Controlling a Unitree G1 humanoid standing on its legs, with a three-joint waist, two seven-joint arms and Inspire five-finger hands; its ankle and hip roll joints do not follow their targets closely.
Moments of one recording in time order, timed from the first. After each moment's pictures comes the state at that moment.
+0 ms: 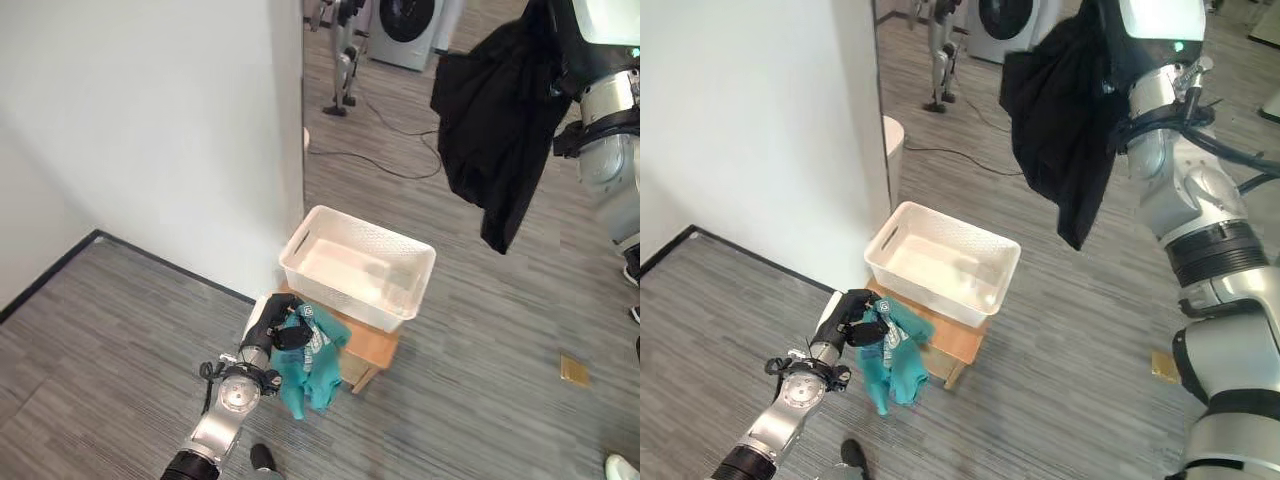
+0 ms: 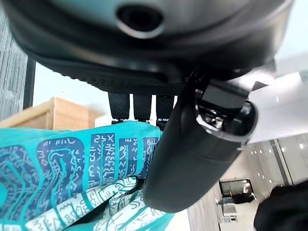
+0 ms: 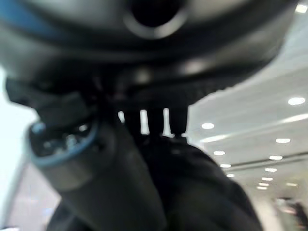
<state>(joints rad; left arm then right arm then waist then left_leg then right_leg) -0.08 0.31 -0.32 0.26 0.00 -0.04 0.19 -1.16 -0.99 0.53 0.50 -0.44 0.01 -0.31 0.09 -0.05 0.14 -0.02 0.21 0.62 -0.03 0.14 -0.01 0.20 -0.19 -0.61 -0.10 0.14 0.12</state>
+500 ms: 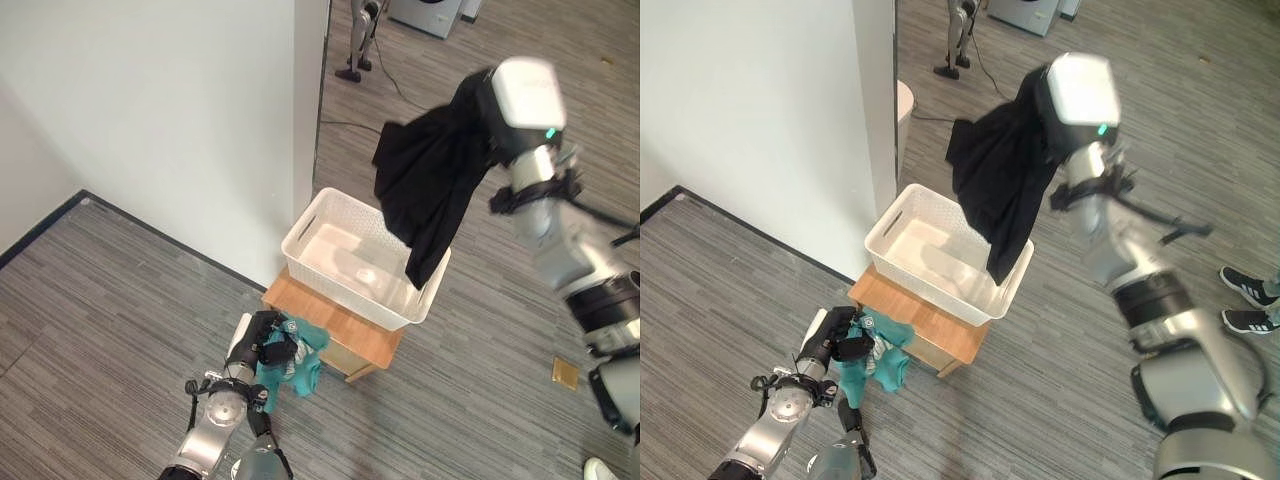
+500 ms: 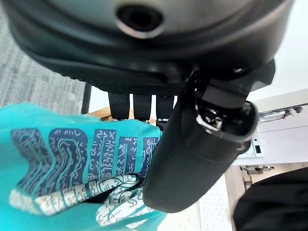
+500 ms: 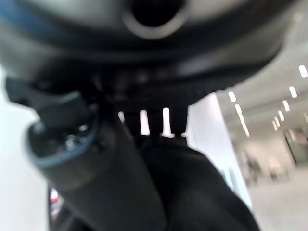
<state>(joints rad) -0.01 0.32 -0.29 0.28 -0.04 -0.04 0.19 -0.80 -0.78 0.43 0.38 -0.46 0.03 -0.28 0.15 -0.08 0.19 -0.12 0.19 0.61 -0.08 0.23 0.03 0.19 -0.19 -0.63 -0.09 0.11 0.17</state>
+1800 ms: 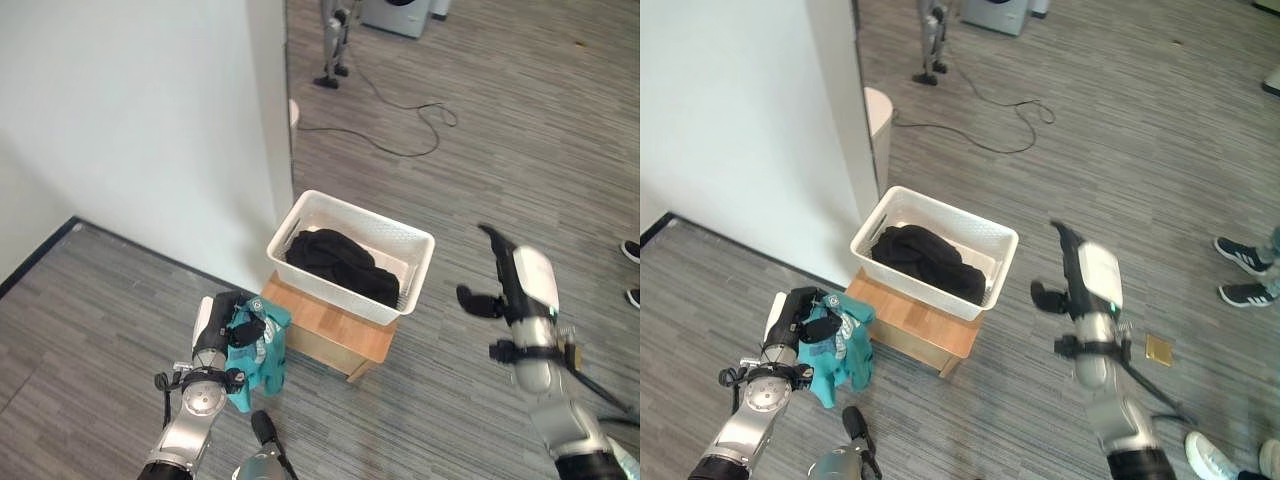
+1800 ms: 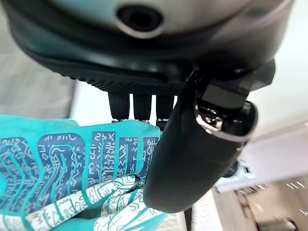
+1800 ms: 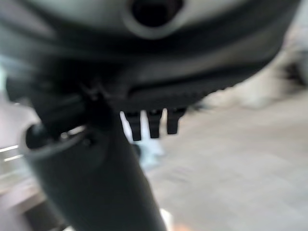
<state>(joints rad) -0.05 0.36 -0.16 0.18 0.09 -0.02 0.32 0.12 -0.53 0.03 0.13 -0.34 -0.03 -0.26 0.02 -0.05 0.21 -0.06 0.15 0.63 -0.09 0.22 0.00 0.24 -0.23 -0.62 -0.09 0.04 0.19</state>
